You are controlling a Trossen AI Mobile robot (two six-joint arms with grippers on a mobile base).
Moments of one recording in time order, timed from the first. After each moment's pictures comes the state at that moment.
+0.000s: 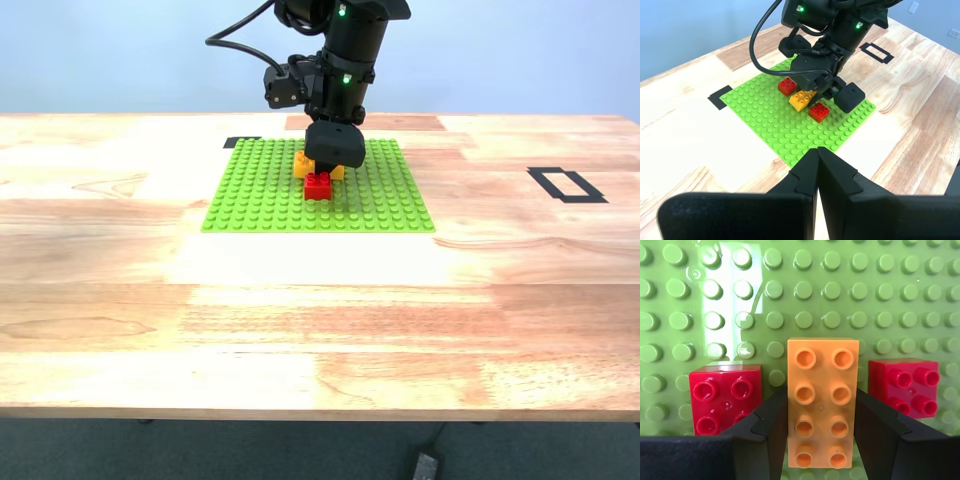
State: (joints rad) arm 0 0.00 0.81 0.87 -0.88 0.65 0.45; arm 1 0.75 2.21 1.68 -0.73 -0.06 -0.85
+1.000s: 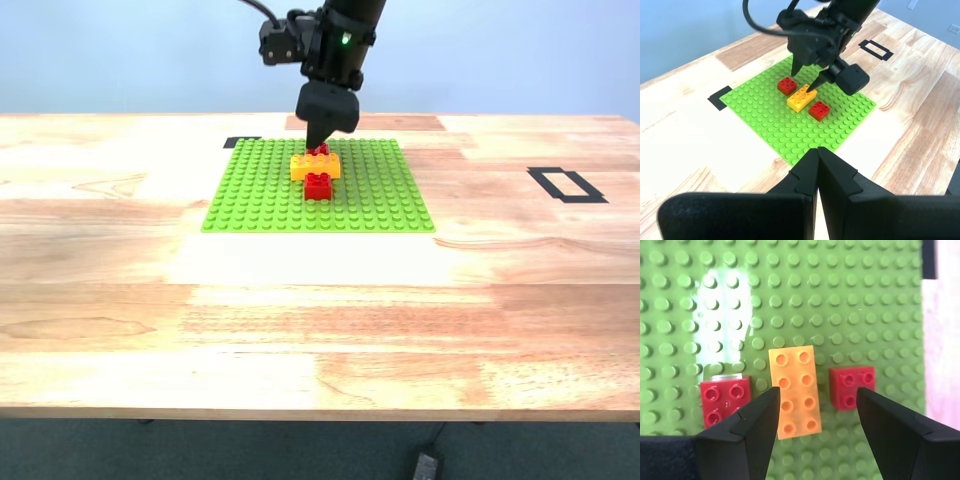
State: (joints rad) arm 0 0.00 0.81 0.87 -0.88 0.65 0.48; arm 1 0.74 2.14 1.72 -0.75 -0.07 -0.80
